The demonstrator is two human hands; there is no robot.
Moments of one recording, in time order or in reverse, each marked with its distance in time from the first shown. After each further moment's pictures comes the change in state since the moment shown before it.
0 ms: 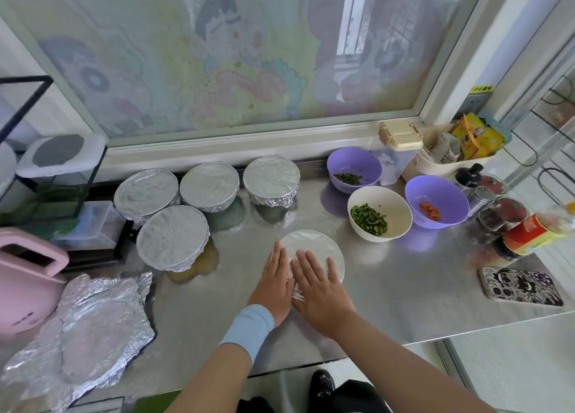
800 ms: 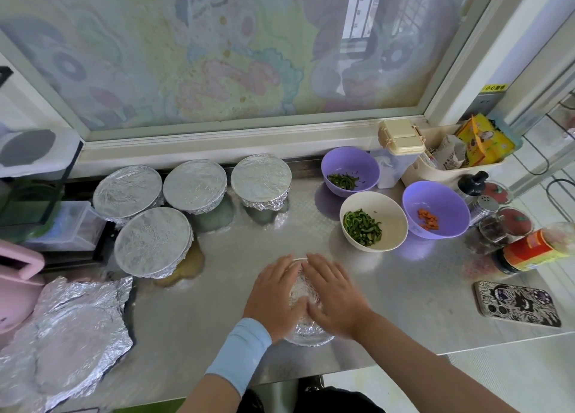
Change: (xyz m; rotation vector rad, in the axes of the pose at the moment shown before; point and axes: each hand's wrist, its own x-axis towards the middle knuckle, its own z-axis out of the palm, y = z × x) left_hand 0.012 0.038 -0.001 0.156 0.089 0.151; right_hand -0.002 0.073 -0.022 0.269 0.101 -0.125
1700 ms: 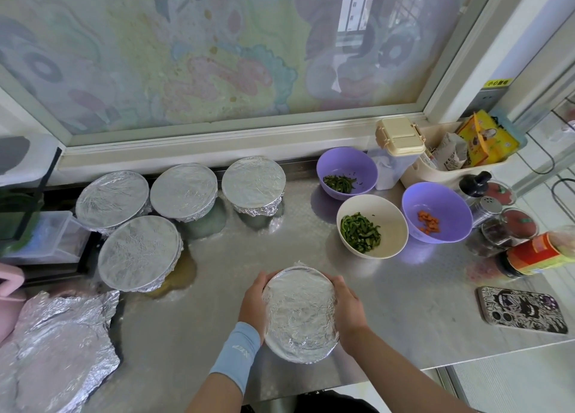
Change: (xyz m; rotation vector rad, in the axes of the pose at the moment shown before) left_hand 0.025 -0.006 0.009 -1.428 0.083 -0.850; right_hand 0.009 -0.009 -0.004 1.360 0.240 0.957
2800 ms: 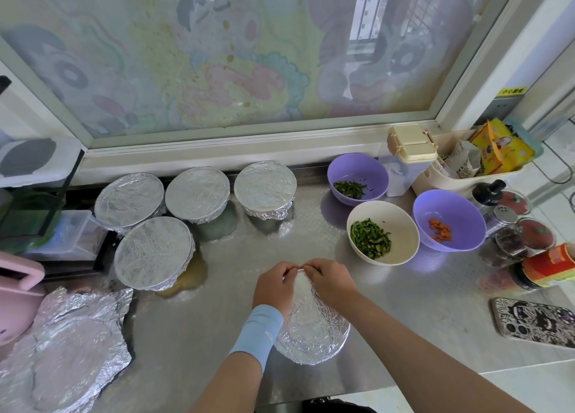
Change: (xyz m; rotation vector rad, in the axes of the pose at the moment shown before) left_hand 0.016 0.019 0.018 0.815 0.179 0.396; right_hand 0.047 -0.034 0.031 -0.865 -0.180 -0.374
